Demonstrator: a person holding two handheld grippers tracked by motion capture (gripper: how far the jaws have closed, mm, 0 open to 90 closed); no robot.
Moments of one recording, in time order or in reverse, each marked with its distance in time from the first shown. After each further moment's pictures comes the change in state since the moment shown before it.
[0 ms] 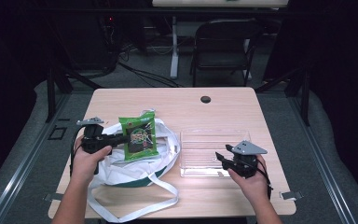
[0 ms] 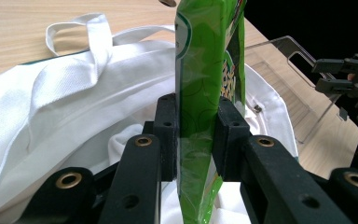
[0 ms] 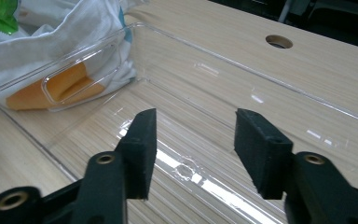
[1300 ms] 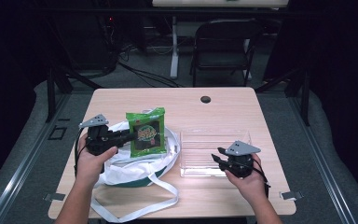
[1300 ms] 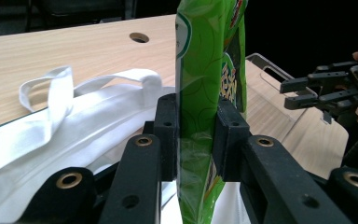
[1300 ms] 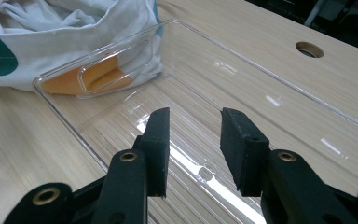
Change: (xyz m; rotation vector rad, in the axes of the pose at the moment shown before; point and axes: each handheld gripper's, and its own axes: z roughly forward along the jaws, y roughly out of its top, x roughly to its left) left arm -0.044 0.012 -0.004 -0.100 -0.027 0.147; right arm 0.012 0.011 0.001 0.043 0.077 -0.096
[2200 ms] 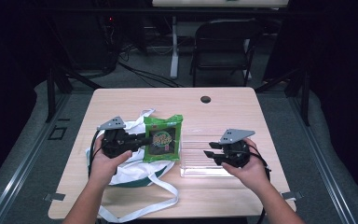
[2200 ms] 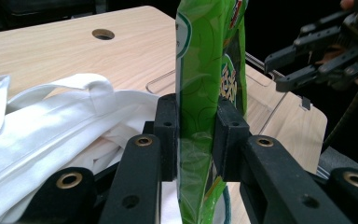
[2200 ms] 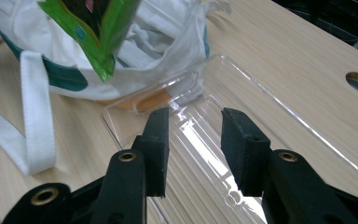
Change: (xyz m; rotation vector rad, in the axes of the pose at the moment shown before) left arm -0.027 0.003 0.030 0.043 -0.074 0.065; right arm 0.000 0.054 -0.010 0.063 0.187 -0.090
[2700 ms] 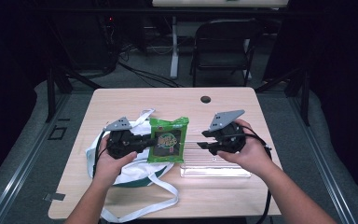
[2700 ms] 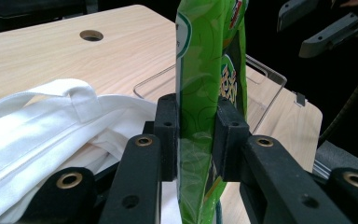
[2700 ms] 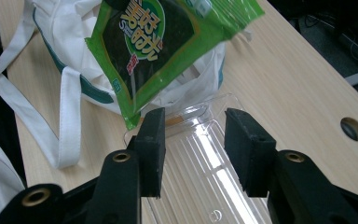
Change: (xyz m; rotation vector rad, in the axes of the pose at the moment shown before) left arm -0.007 0.002 0.009 0.004 -0.020 0.027; right arm 0.005 0.071 -0.020 0.097 0.065 -0.178
